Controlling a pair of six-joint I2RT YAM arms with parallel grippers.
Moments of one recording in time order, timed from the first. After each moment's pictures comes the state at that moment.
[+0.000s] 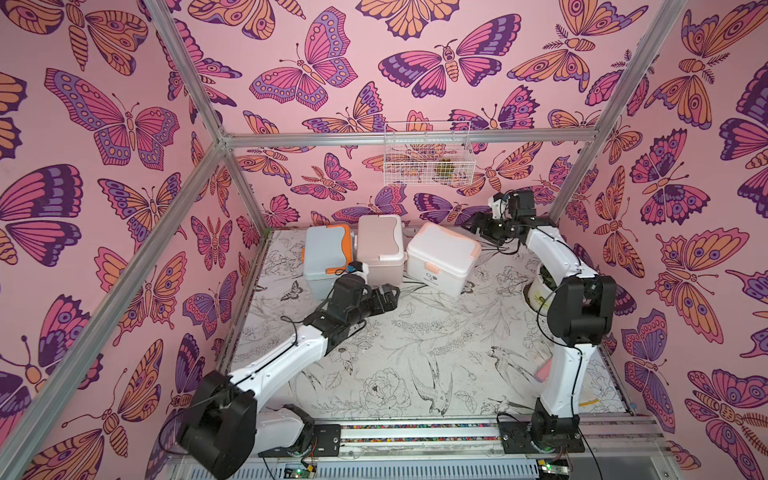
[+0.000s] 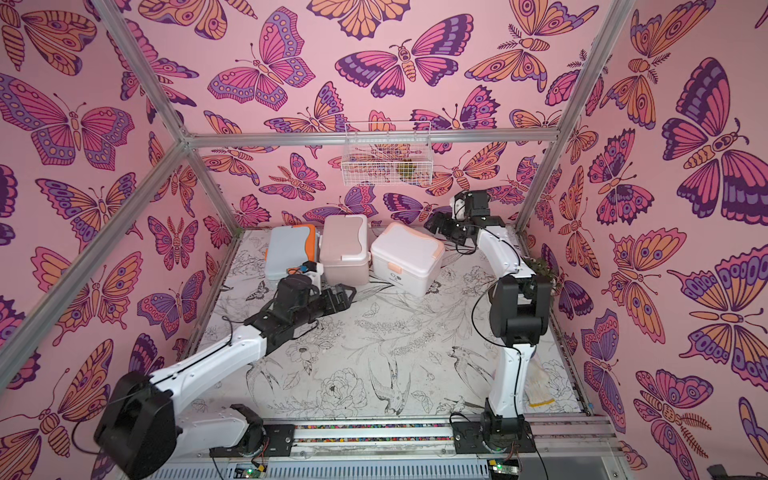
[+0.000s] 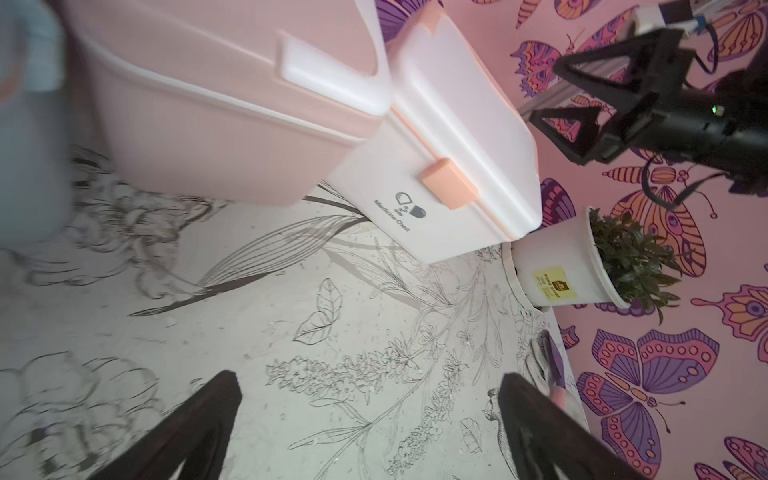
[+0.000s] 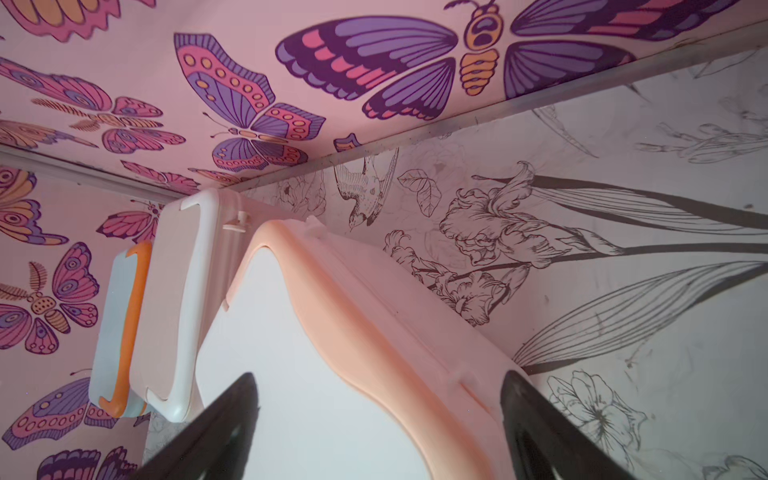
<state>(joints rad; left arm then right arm) -0.56 1.34 0.82 -0.02 0.14 -0.71 0.08 2.12 1.94 -0.62 -0.49 0.37</state>
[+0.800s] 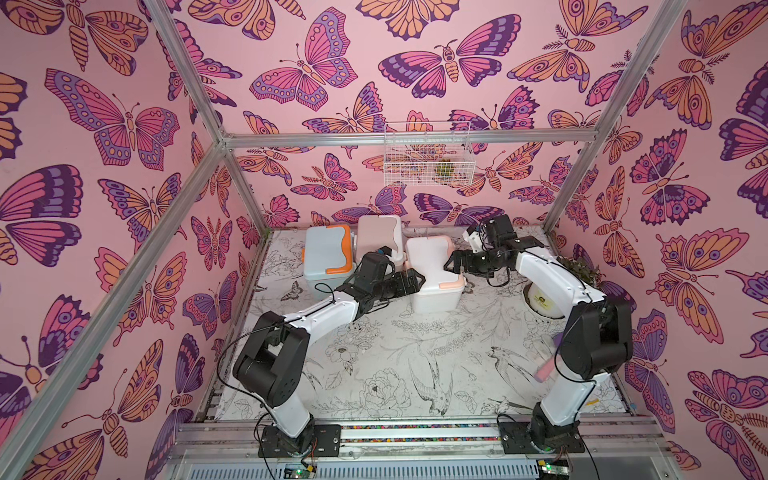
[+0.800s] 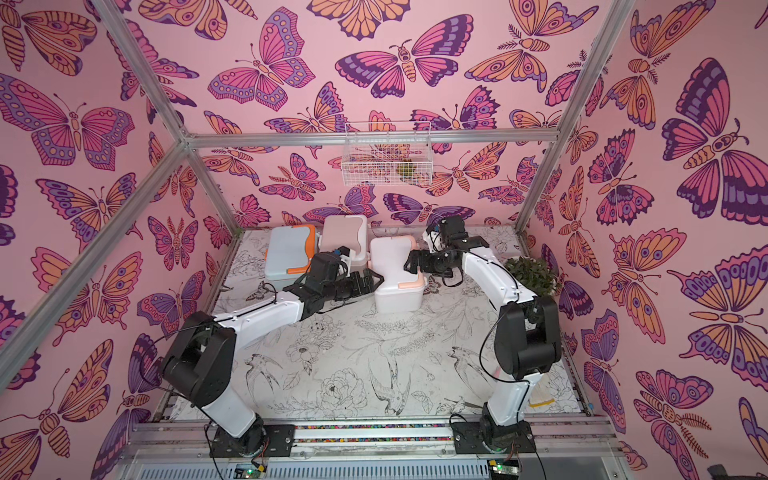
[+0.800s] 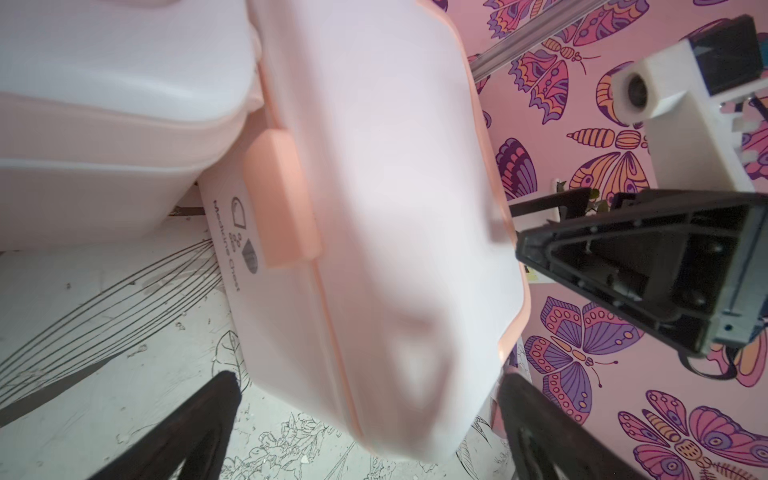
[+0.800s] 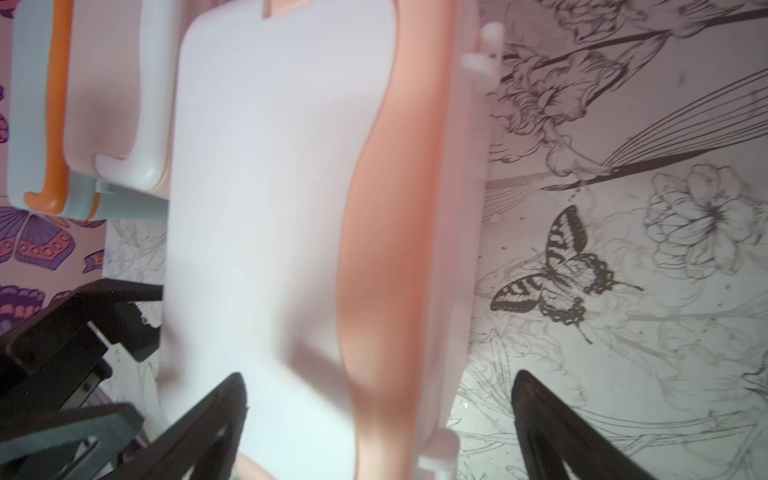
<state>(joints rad) -0.54 1.70 1.08 0.05 0.39 -0.74 0.24 1.81 1.53 -0.73 -0.38 0.27</state>
